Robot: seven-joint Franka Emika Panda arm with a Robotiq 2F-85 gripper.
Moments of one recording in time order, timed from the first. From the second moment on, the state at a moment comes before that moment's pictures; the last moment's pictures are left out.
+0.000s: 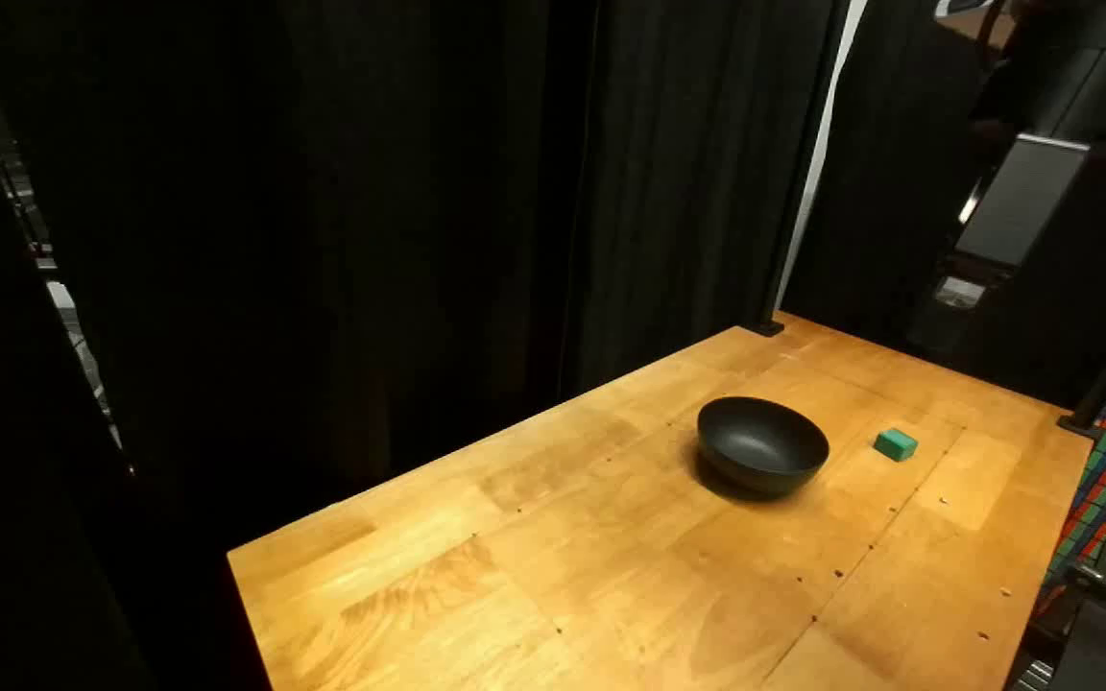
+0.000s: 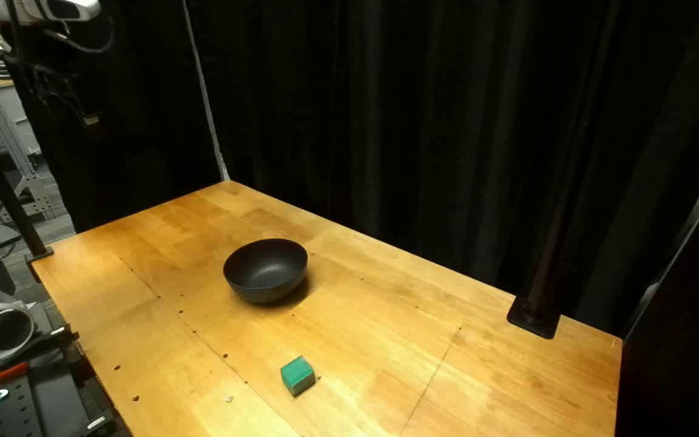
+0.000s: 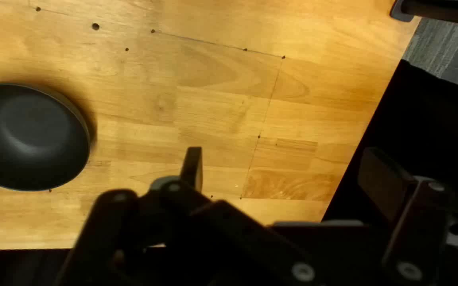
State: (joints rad) arm 0.29 -0.55 0.17 -2.56 0.29 2.16 0.01
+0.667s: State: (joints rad) arm 0.29 -0.53 0.17 -2.56 0.27 2.18 0.01
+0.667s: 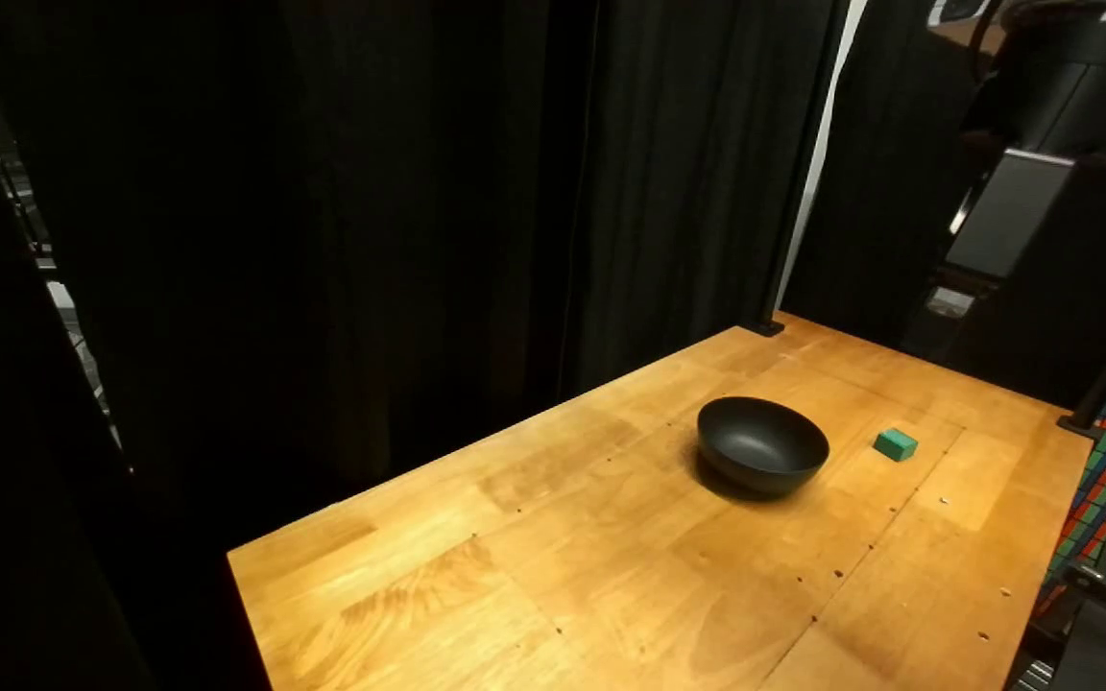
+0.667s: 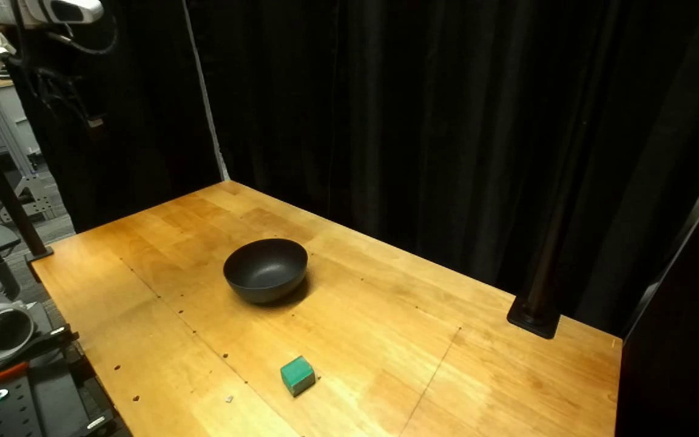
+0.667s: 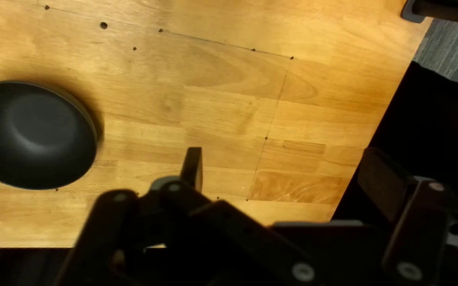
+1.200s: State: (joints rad) arm 0.00 -0.21 0.09 -2.57 -0.02 2.45 0.12
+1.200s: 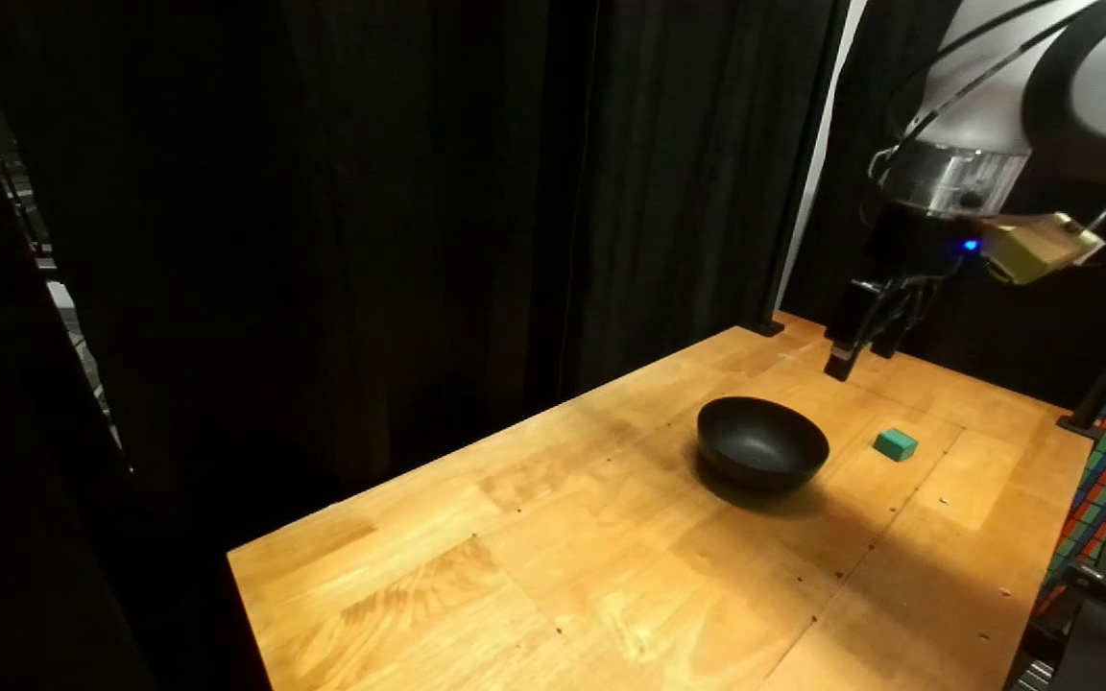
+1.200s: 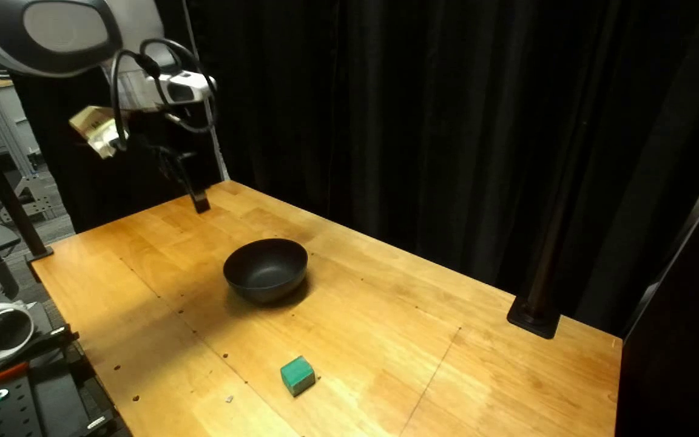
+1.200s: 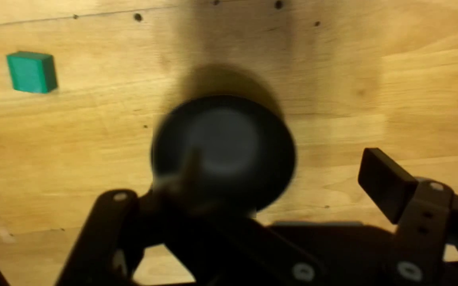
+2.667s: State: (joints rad) arm -0.18 0.46 -0.19 -2.25 -0.01 2.62 0.25
